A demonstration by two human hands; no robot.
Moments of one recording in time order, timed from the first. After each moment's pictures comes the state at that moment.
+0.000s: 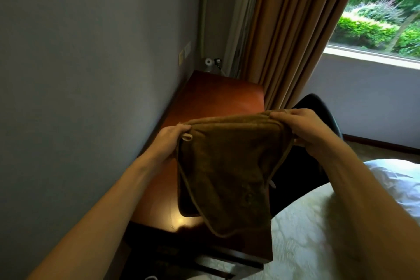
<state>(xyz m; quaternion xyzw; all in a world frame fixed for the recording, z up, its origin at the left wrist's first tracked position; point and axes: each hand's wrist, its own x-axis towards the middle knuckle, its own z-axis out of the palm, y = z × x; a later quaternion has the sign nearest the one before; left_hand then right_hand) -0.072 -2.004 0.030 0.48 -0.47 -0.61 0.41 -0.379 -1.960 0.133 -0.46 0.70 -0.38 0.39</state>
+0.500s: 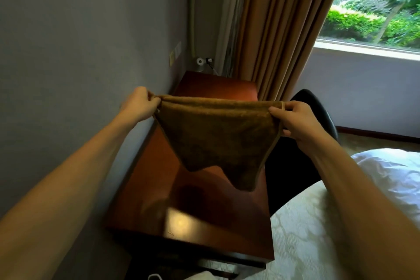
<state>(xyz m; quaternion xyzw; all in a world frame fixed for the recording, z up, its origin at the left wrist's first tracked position) -0.028 -2.098 0.092 0.66 -0.66 -0.24 0.26 -0.386 -1.977 0.121 -0.42 0.66 -0.48 0.40</state>
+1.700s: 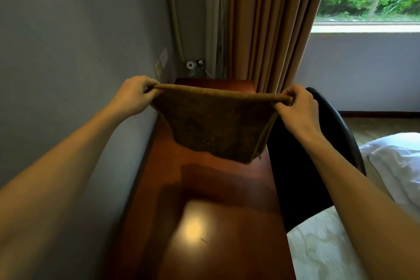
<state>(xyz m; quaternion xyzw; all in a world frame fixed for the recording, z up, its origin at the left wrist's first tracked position) -0.065 -2.238 0.141 0.50 -0.83 -0.09 0.22 -0.428 -2.103 0.106 -0.49 0.74 -0.45 0.07</state>
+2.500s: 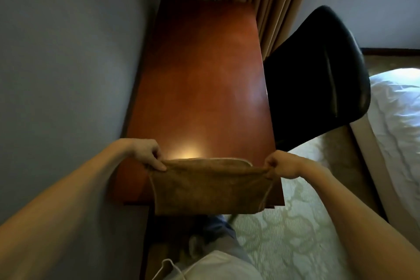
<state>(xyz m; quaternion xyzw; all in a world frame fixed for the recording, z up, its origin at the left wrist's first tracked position) -0.017 -2.108 -0.107 0.42 -0.70 -0.48 -0.33 -0.415 -1.943 -0.113 -0.58 0.67 0.11 0.45</state>
